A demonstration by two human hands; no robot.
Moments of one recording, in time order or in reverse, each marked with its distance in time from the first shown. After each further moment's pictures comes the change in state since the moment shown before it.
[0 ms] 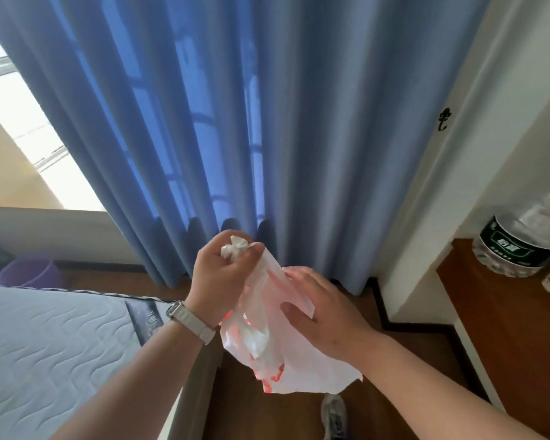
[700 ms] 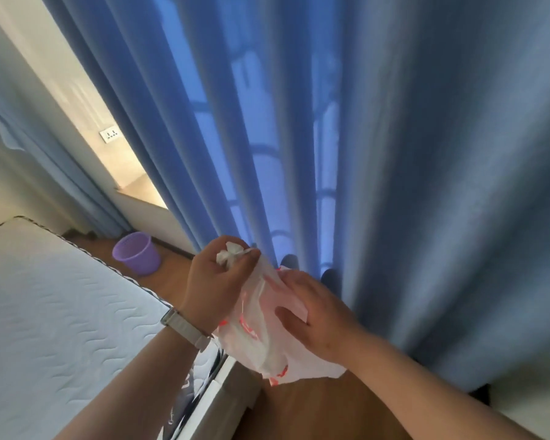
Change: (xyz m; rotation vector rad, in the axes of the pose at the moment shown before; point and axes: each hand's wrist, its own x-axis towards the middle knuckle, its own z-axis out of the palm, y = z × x) left_hand 0.255 -0.025 0.056 0.276 0.403 0.031; right_hand 0.321 0.106 -0.045 0.197 -0.286 -0.369
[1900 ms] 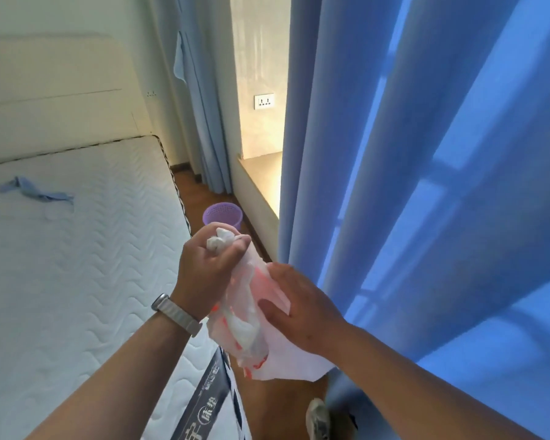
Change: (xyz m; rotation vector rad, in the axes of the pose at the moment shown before) left_hand 0.309 -0.194 -0.205 0.130 0.598 -0.081; right_hand 0.477 -0.036 0.151 -0.067 -0.407 -0.469
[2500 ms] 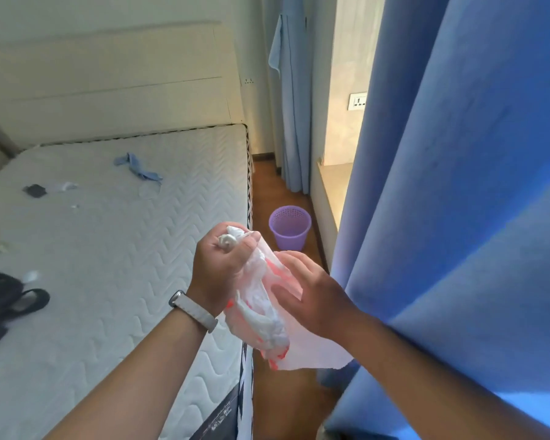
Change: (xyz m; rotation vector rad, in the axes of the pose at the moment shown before) left_hand 0.164 -0.062 0.053 -0.001 0.355 -0.217; right_hand 0.232 0.113 -0.009 0.242 -0.090 -0.305
